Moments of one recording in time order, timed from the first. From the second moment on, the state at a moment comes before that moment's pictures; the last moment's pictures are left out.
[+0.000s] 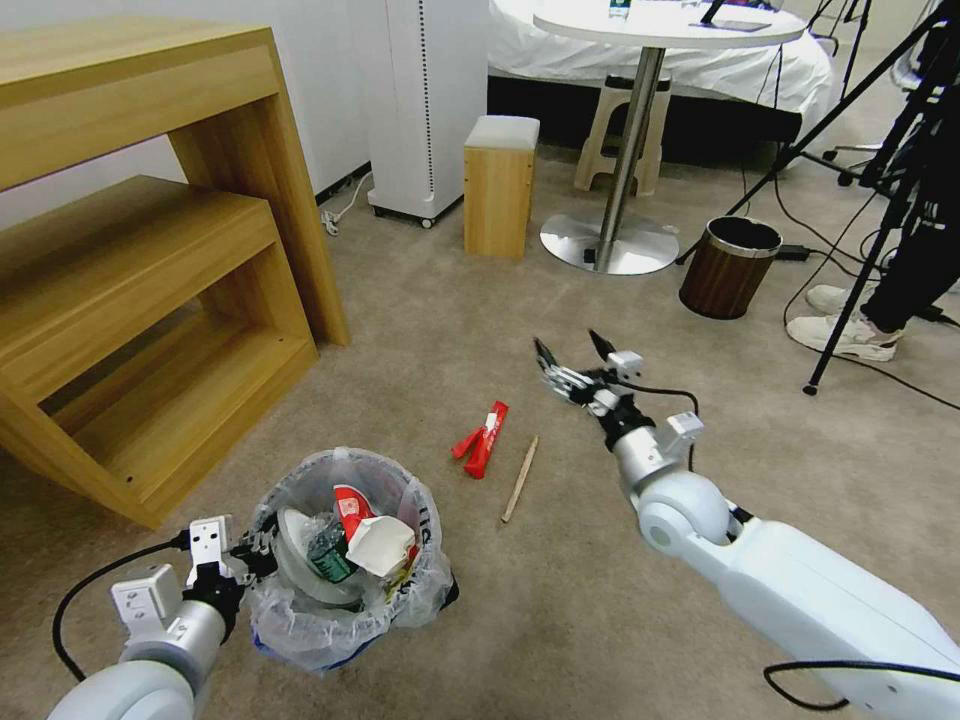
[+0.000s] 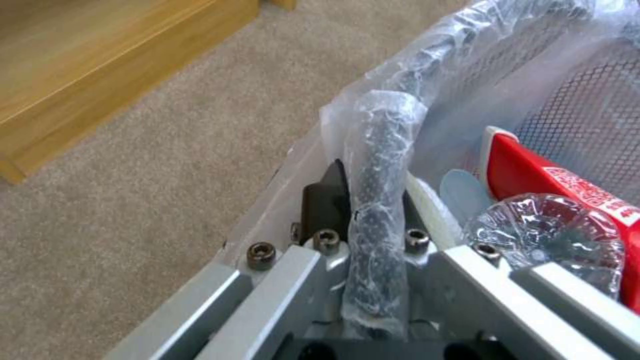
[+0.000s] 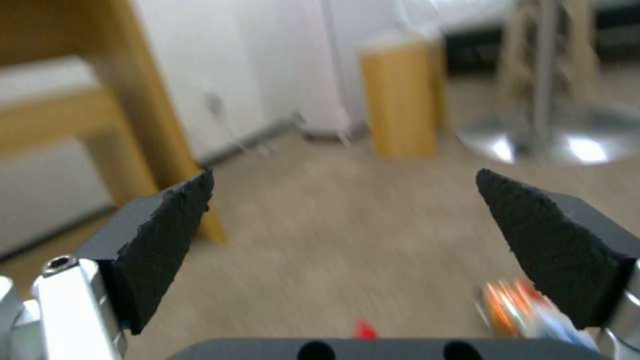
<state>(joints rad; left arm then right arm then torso) 1.75 -1.05 -0.69 -2.28 -0.79 0.41 -0.32 -0.75 0.78 -0.29 1.73 0.96 0.26 0.39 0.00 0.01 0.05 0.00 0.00</state>
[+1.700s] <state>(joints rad) 1.72 -1.11 -0.67 -2.21 -0.76 0.37 -0.29 -0.68 1.30 -0.38 1.04 1.04 0.05 0.47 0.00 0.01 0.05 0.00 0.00</state>
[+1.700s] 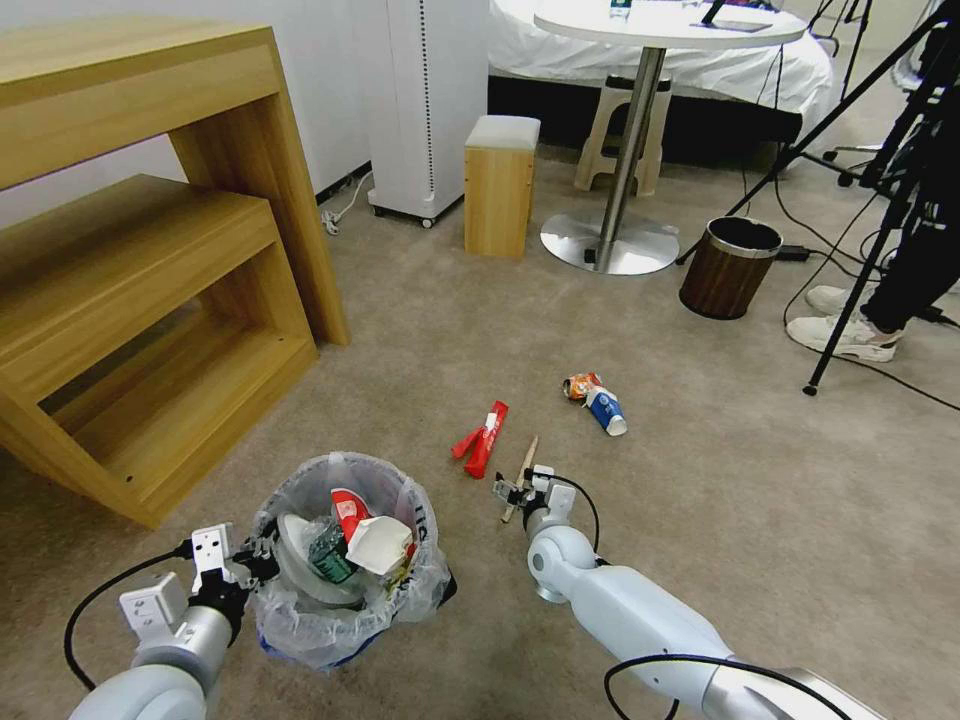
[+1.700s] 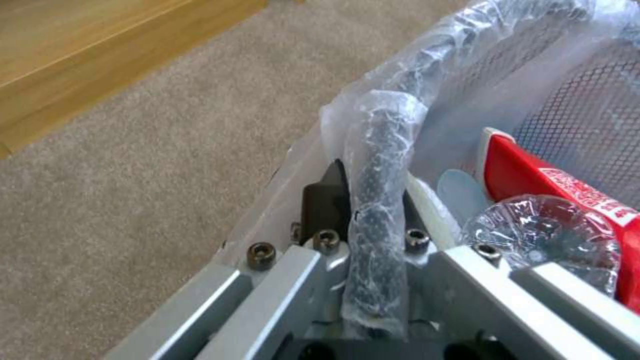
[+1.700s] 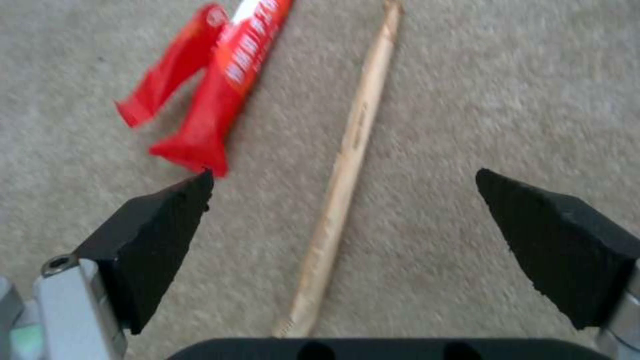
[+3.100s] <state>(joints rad) 1.73 -1.13 -0.66 -2.20 -0.75 0.35 -0.28 -0.59 1.39 -0.41 0.77 0.93 -0.05 0.45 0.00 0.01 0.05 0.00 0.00</state>
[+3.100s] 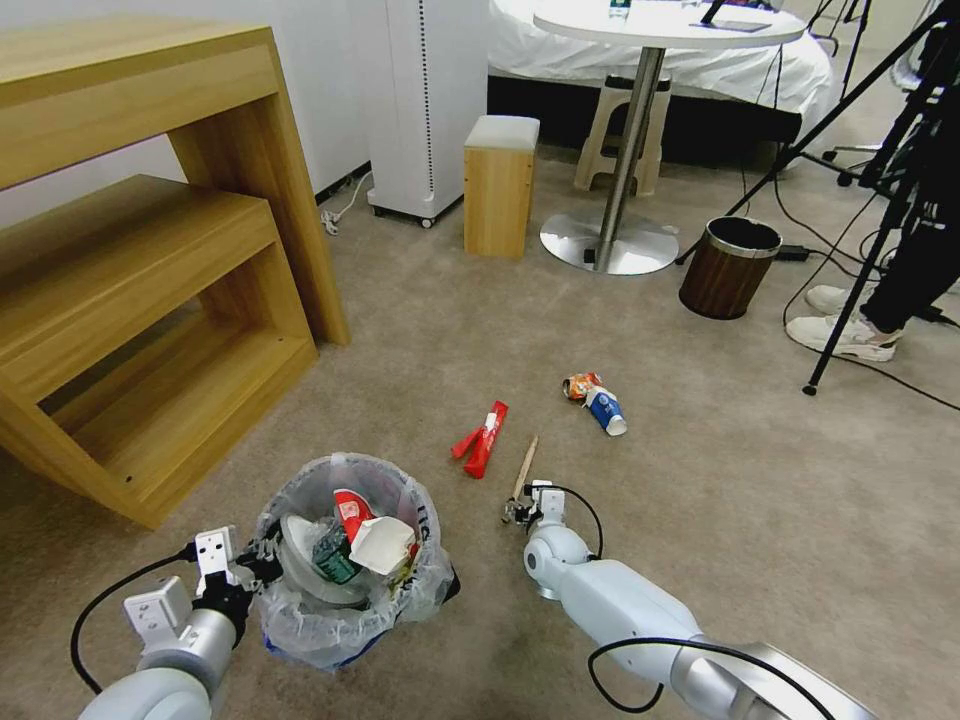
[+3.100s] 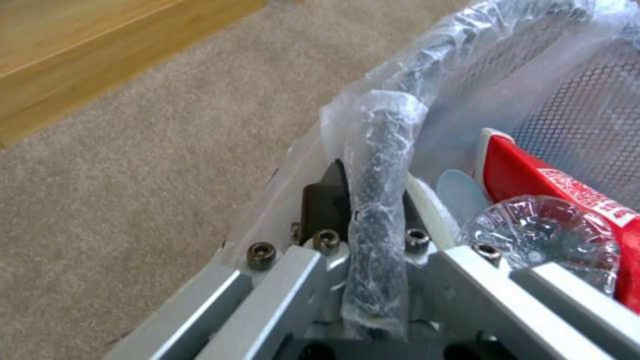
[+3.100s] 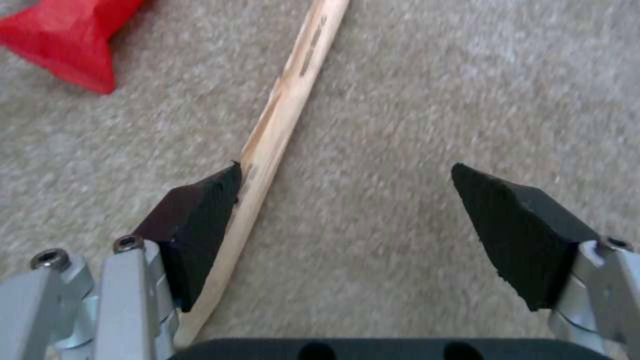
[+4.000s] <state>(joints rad) 1.73 -1.13 -0.66 -2.22 -0.75 0.34 -0.27 -0.56 1.43 -0.44 0.71 0.87 -0.03 0.40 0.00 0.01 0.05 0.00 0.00</state>
